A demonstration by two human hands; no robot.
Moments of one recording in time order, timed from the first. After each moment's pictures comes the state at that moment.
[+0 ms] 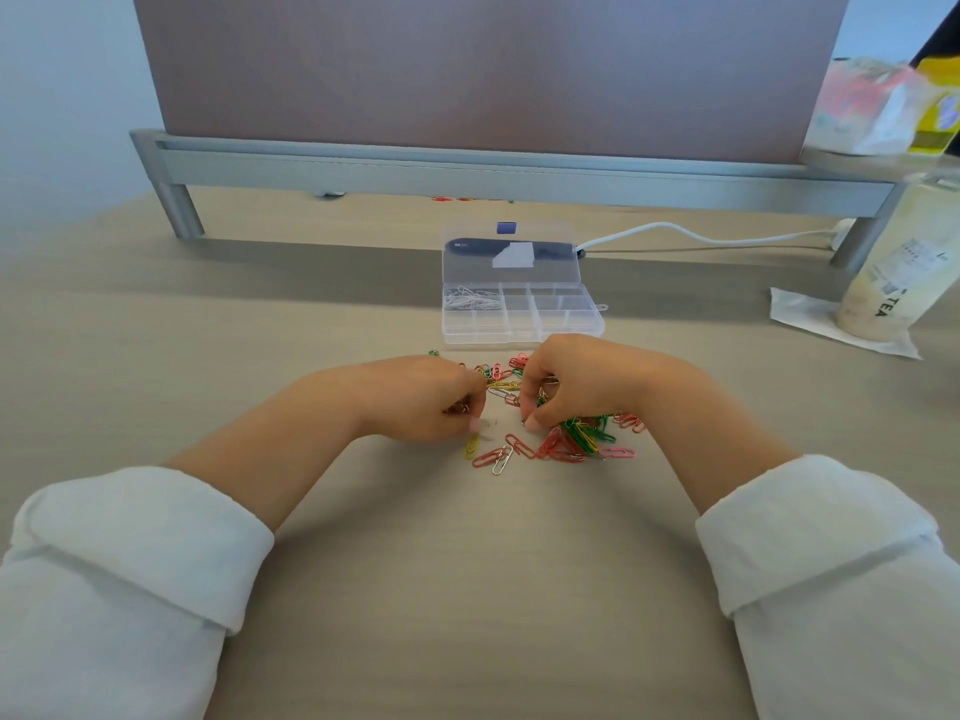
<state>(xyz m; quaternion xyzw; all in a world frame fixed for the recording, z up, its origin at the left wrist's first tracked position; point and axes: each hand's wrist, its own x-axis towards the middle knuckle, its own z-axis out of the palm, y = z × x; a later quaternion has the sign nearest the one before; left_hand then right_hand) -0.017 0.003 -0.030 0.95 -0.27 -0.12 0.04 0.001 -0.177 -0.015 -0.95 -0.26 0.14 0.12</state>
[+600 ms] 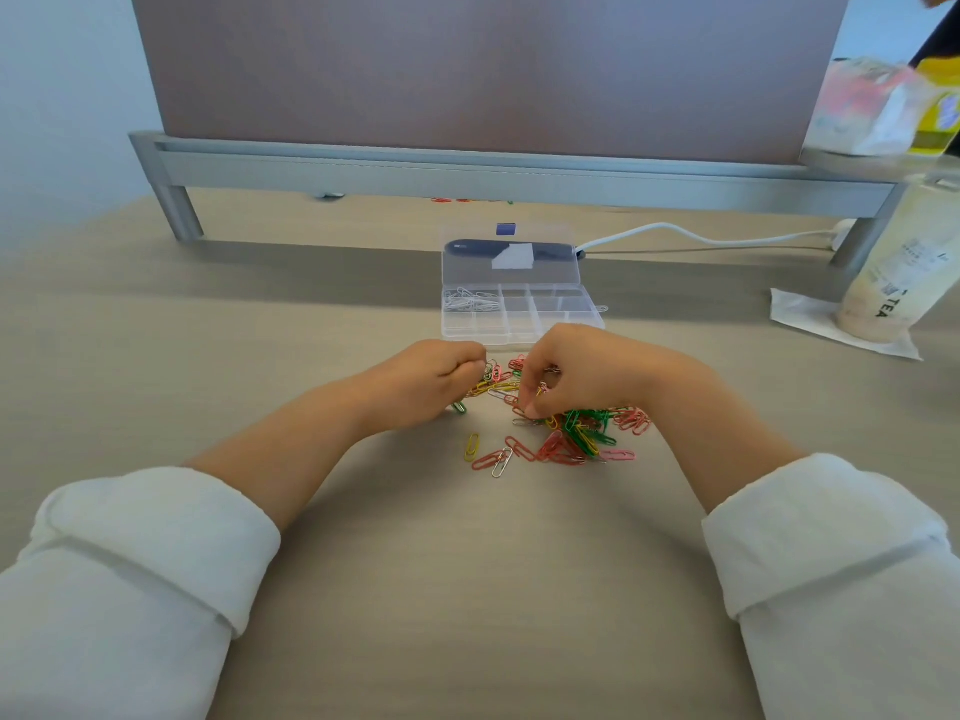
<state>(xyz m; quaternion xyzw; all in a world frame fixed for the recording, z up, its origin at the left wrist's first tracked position) -0.011 0.000 -0.038 0.94 -0.20 -0.04 0.29 0.002 -0.179 -0.009 -0.94 -0.27 0.12 0.15</state>
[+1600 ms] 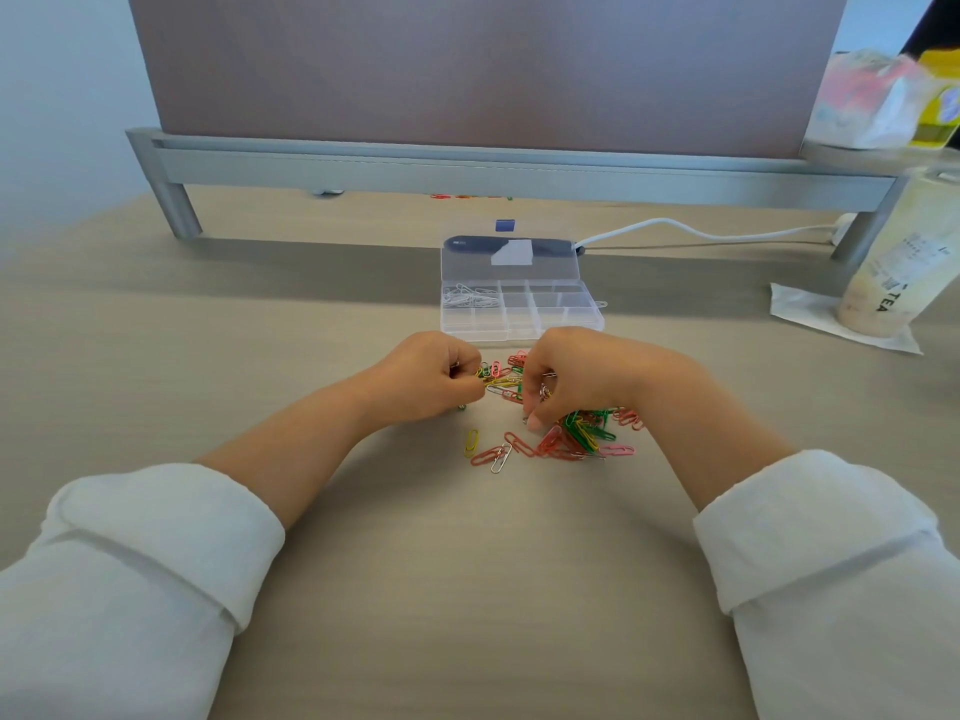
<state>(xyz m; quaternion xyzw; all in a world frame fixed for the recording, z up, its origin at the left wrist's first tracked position) -0.008 -0.001 -0.046 0.93 -0.17 -0.01 0.34 0.003 -0.177 -0.014 -0.95 -0.28 0.14 0.10</state>
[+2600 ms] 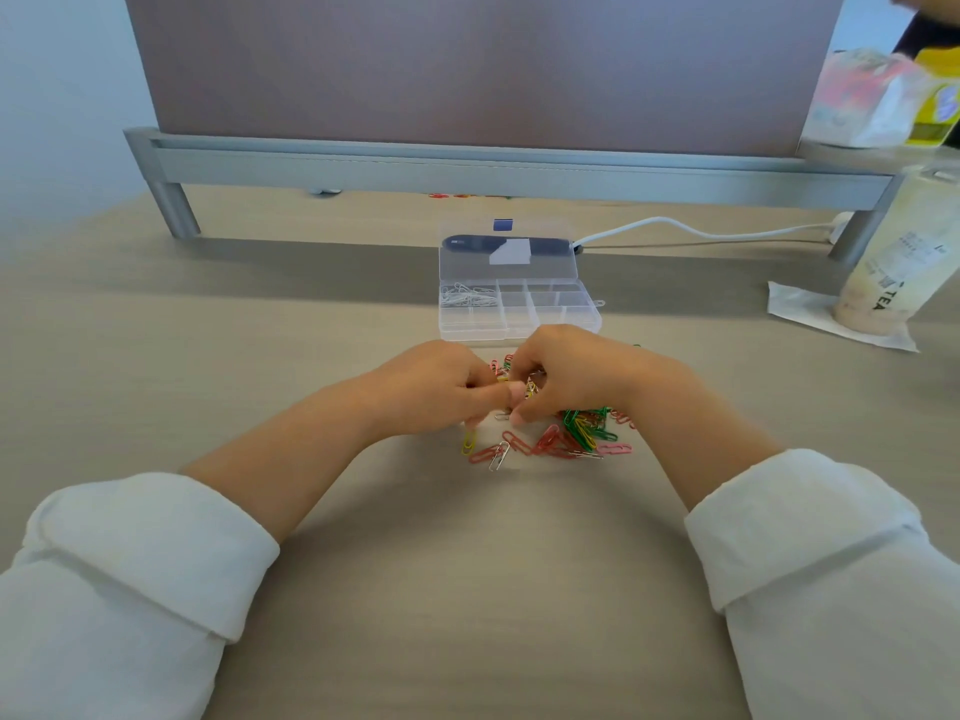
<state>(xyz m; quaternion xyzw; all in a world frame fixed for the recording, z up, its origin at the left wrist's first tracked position) -0.025 -0.012 -0.029 0.95 -0.20 -0.07 0.23 -0.001 -0.173 -0.015 -0.94 -0.29 0.11 0.13</state>
